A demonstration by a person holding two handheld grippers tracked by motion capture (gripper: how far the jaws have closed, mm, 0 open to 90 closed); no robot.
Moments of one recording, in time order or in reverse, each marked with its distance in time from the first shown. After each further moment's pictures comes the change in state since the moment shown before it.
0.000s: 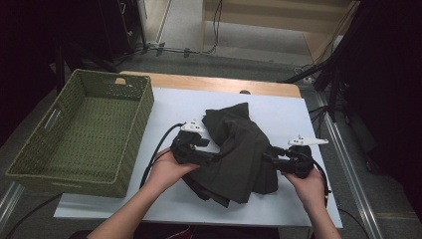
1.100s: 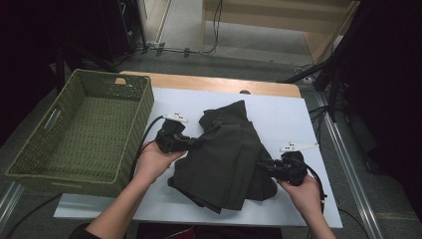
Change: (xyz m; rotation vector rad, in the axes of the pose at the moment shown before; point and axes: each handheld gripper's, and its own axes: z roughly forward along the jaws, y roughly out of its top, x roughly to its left) left arm 0.045 -0.011 -0.038 0.011 -0.004 -0.097; right arm 0.019 -0.008 0.003 0.100 0.091 0.010
